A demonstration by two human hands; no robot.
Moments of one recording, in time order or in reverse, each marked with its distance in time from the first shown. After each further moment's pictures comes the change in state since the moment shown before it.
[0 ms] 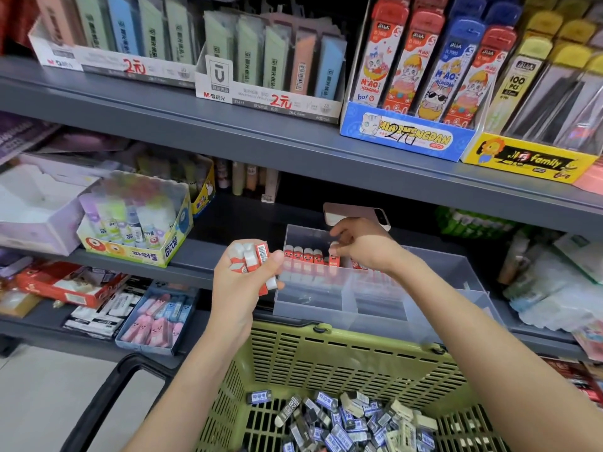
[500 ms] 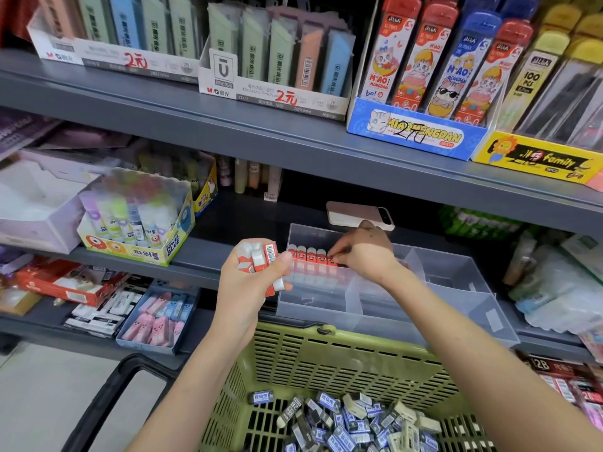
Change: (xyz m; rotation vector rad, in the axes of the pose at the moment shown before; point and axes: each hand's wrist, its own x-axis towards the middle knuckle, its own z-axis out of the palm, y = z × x) left_hand 0.002 -0.002 -0.001 0.018 -0.064 -0.013; right_hand 0.010 0.016 0.024 -0.365 0.100 -0.075
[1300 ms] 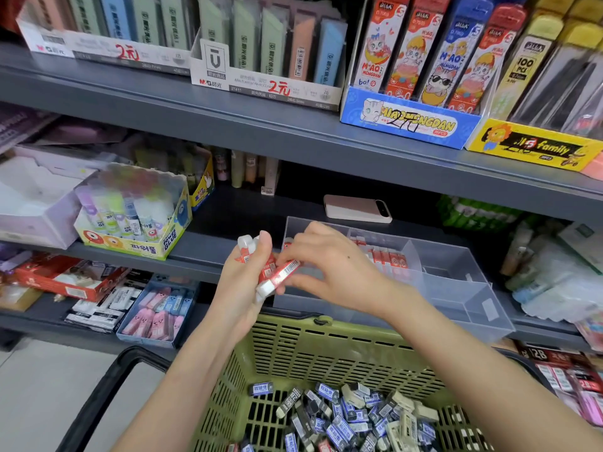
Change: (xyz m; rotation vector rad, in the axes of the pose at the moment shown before) left_hand -0.001 0.007 0.003 -0.158 -0.121 -0.166; right_hand -0.060 -0.064 -0.029 0.269 0.212 -0.646
